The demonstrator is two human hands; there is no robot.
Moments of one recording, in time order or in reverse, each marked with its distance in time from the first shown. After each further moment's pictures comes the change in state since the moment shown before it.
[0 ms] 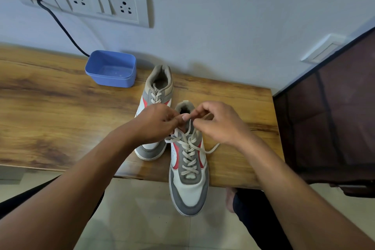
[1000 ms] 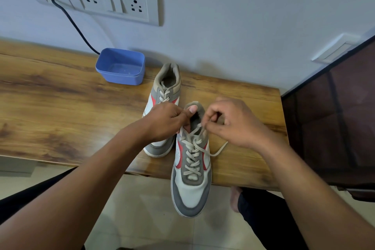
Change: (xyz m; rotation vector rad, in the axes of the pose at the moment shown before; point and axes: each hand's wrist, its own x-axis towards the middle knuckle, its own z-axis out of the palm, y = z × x) left_hand -0.003 0.003 0.001 -0.051 0.014 -0.019; right_hand -0.002 0.012 -0.016 -0.207 0.019 -0.245
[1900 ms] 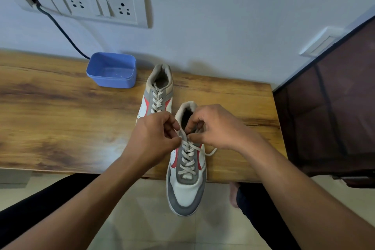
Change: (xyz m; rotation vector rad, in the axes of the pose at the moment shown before) left_hand -0.054 0.020 0.015 -0.077 0.268 -0.132; right_hand 0.005 -0.016 0.020 -0.053 -0.168 -0.005
